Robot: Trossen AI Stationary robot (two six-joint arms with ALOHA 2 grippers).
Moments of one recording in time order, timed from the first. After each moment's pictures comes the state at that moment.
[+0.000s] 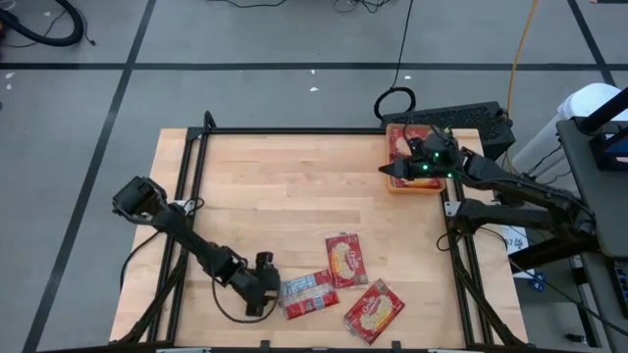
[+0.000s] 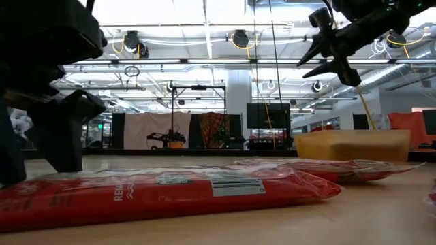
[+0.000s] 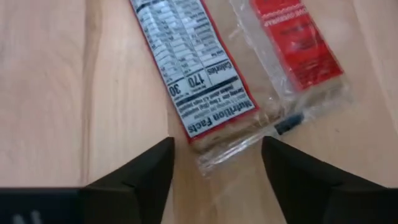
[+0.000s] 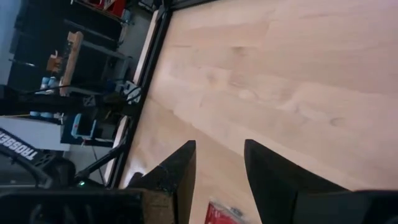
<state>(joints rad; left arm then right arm) -0.64 1.73 0.77 0.01 -0.19 -0.49 -0.52 0.80 0.62 -0.34 -0.25 0.97</state>
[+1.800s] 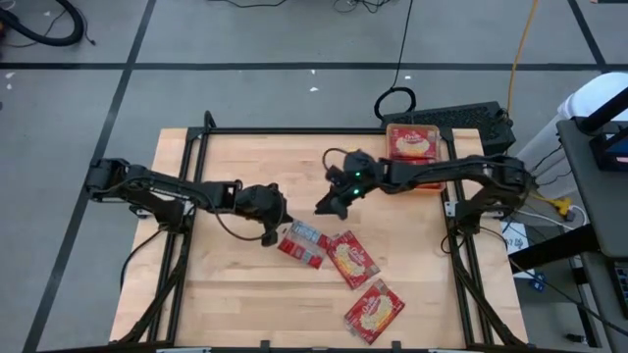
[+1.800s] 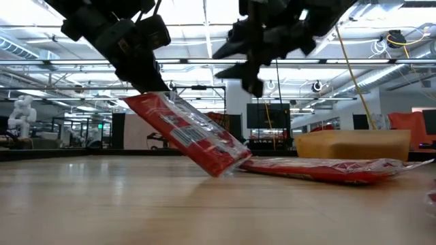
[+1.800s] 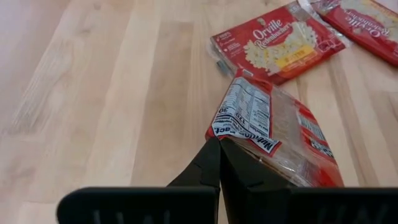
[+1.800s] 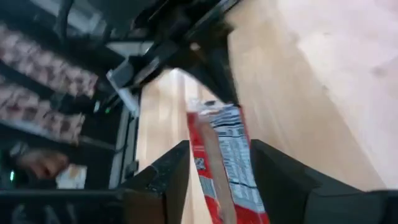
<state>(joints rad) -0.02 1.35 0.71 -0.08 0.02 -0.08 -0.19 1.60 0.97 0.12 -0.51 0.60</state>
